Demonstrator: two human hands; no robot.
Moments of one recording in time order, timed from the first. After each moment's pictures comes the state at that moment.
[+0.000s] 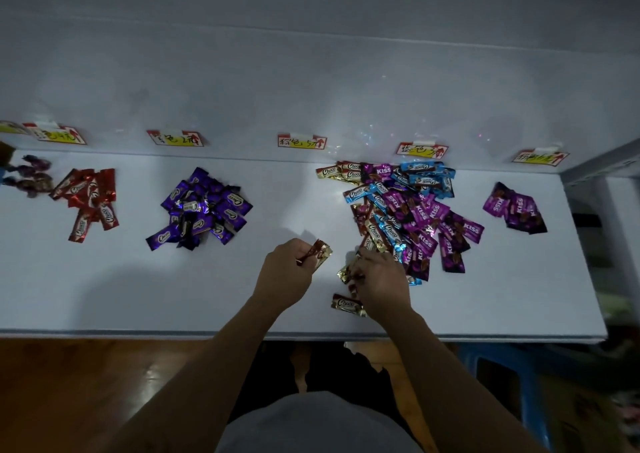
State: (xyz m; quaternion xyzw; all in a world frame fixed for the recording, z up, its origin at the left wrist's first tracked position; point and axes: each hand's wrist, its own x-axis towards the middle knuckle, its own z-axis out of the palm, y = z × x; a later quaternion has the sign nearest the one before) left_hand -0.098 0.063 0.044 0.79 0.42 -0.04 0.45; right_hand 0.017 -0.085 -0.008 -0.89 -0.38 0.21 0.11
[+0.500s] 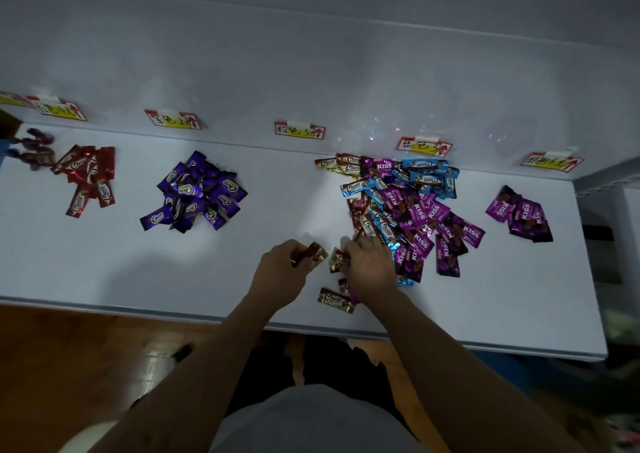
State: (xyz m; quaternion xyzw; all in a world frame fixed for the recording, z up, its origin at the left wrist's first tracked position) left_hand -0.093 0.039 0.027 0.75 0.47 -0.05 0.46; right_hand 0.038 -0.071 -0.022 -0.87 -0.44 0.23 0.00
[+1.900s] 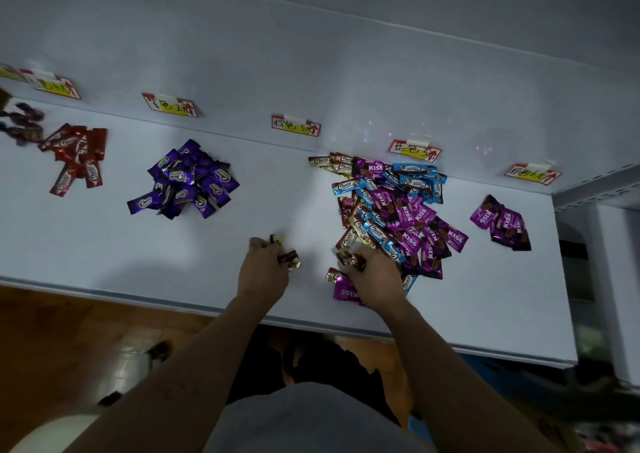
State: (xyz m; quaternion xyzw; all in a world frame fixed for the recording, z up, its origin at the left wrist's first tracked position) left_hand -0.104 0.027 -0.026 0.80 0.50 -0.05 0.34; right_hand 0.050 -0.104 -0.001 -0.88 -0.29 0.33 0.18
